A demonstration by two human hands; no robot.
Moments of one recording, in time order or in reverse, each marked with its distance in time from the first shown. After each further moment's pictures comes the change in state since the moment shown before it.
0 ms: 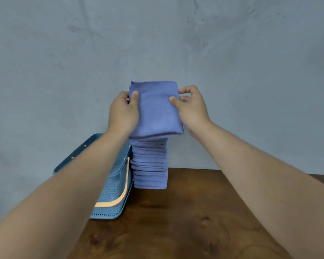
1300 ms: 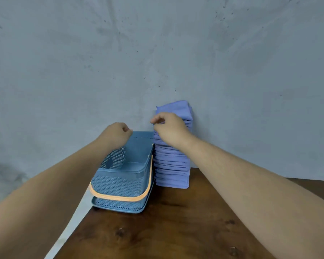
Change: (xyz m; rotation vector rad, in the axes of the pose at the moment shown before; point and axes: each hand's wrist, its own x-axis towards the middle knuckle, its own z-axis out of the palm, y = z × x) left_hand 0.018 -0.127 -0.079 0.533 -0.389 -0.155; right_hand -0.045 0.016 0.106 -0.246 -0.441 -0.064
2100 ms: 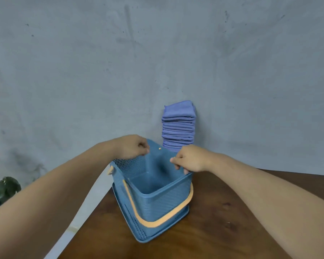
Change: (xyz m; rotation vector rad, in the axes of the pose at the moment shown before) left_hand -0.107 0.018 -0.039 0.168 -0.451 0.233; right_hand -0.108 0.016 -0.031 -0.634 -0.555 0.040
